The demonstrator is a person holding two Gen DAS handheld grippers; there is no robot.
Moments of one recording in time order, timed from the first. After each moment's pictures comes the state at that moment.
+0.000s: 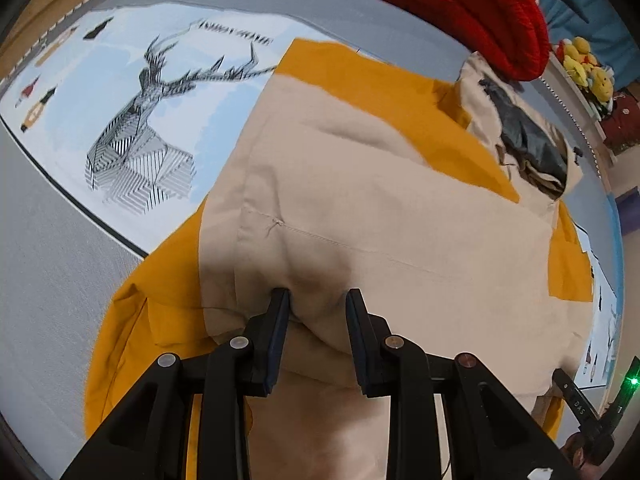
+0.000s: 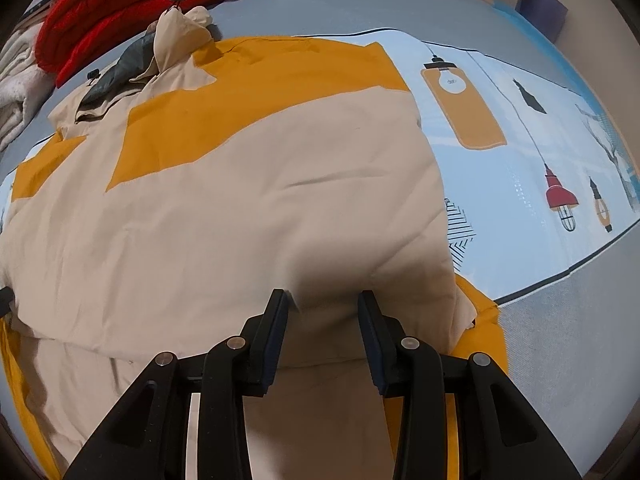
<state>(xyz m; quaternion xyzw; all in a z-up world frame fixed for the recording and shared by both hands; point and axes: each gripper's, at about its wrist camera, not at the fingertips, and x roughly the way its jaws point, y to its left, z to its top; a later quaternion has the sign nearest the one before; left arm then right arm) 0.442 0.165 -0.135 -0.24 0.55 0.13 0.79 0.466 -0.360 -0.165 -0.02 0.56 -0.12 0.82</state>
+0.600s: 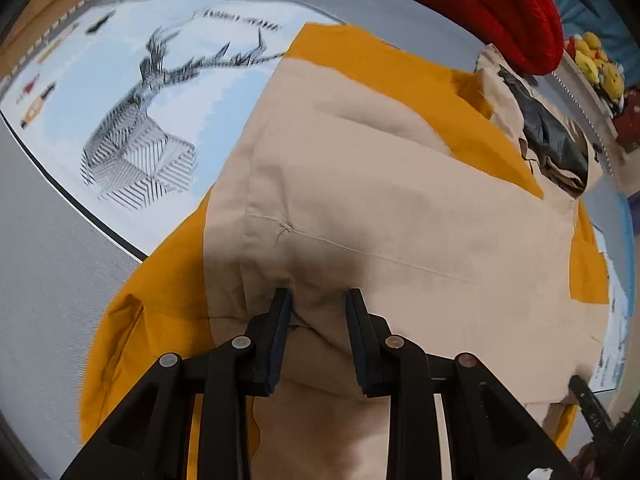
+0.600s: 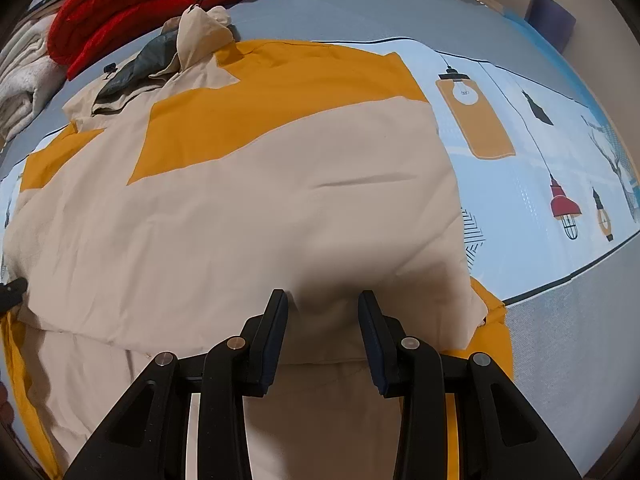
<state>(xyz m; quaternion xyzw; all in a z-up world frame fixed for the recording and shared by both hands) 0.448 0.165 -0.149 -0.22 0.56 0.15 0.78 0.463 -0.343 -0.159 -0.03 0.56 -0.11 0.82</state>
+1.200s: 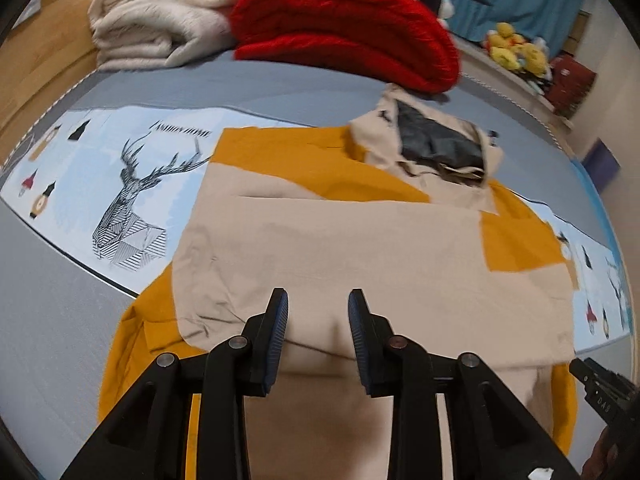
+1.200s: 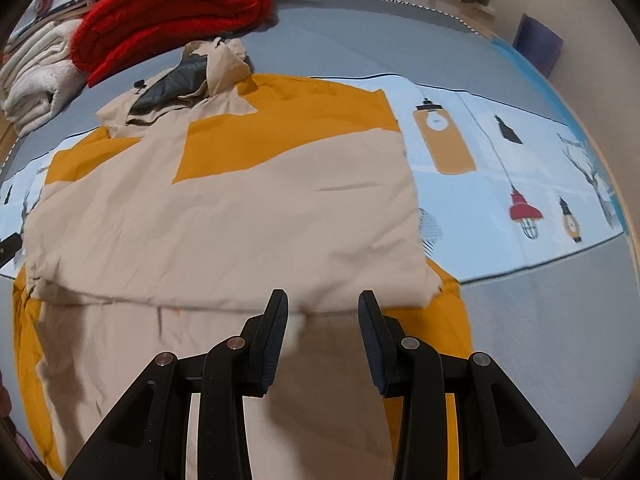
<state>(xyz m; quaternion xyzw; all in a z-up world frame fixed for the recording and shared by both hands) 0.415 0.096 -0.072 -0.13 0.46 0.09 0.87 0.412 -0.329 -0.108 -0.05 0.52 -0.11 0.84</state>
